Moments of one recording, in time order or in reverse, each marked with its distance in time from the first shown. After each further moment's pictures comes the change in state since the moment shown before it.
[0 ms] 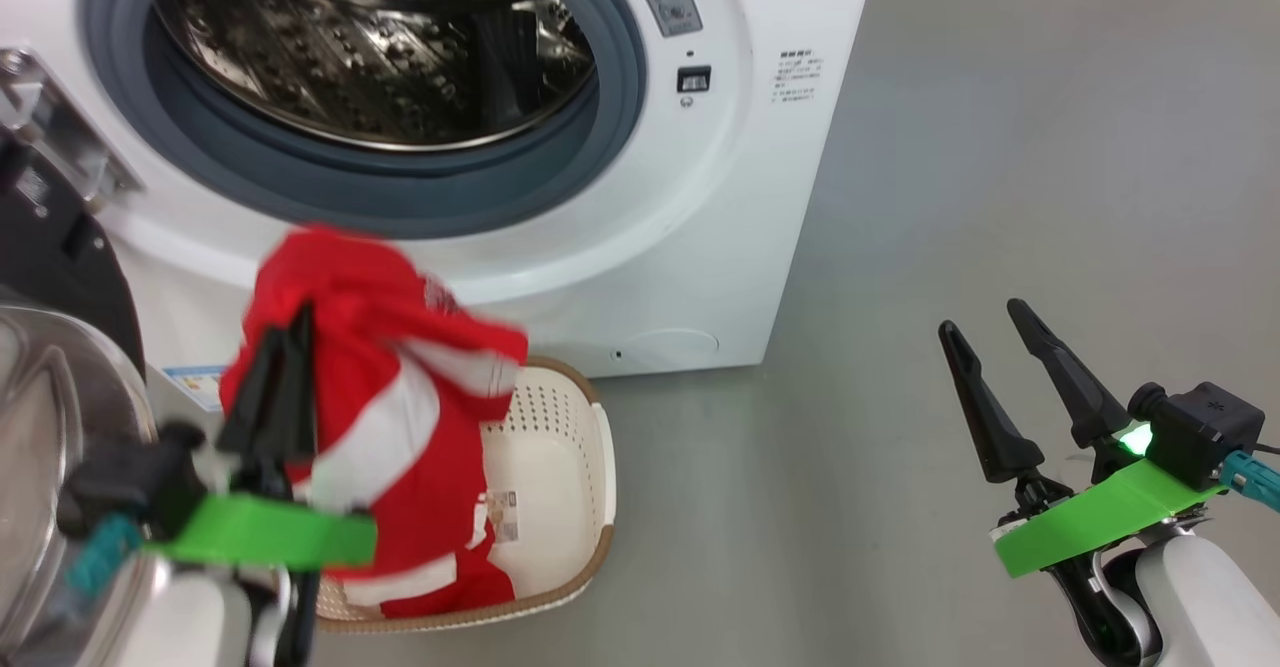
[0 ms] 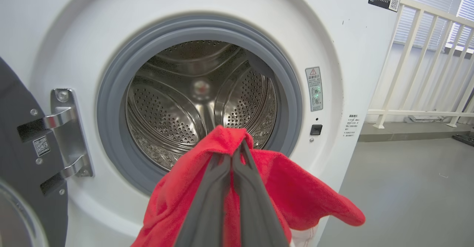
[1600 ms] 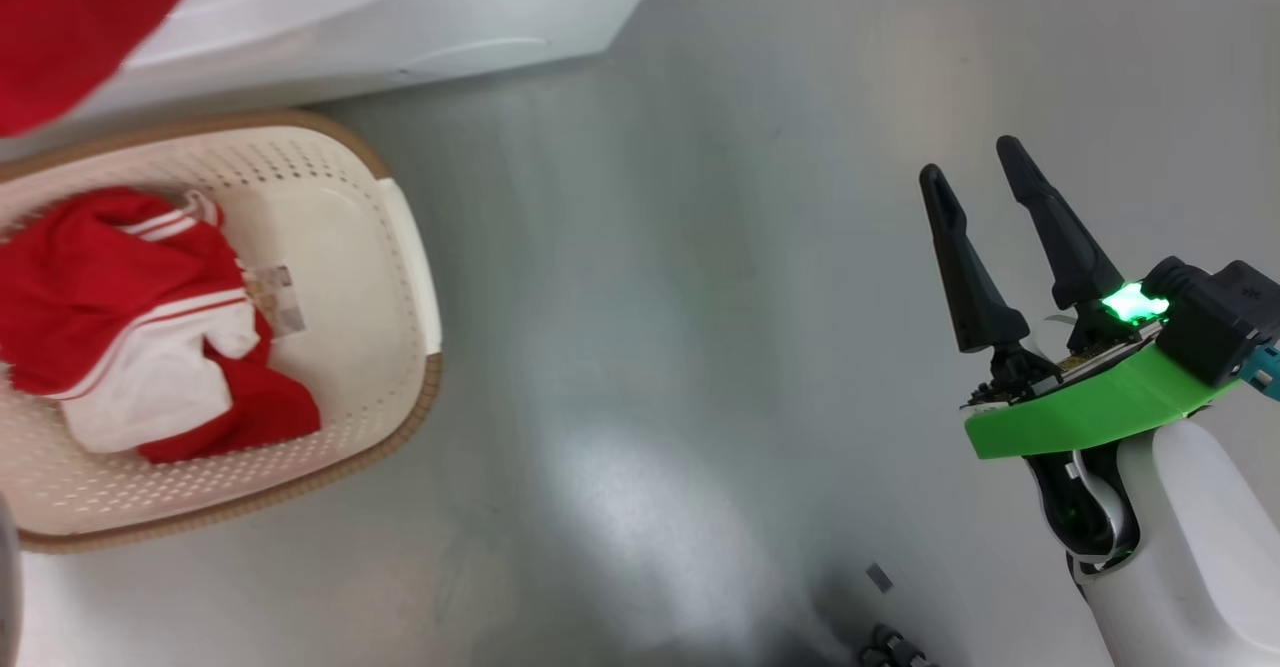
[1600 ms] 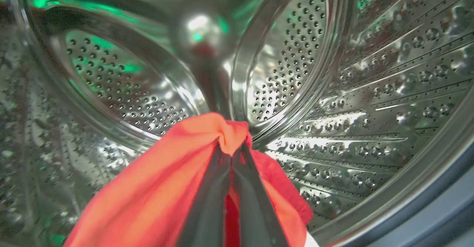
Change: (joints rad) left arm -1.166 0.108 0.005 0.871 0.115 -0.024 -0.026; right arm -0.177 0.068 -0.013 -0.086 -0.013 0.000 0.000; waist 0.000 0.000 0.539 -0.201
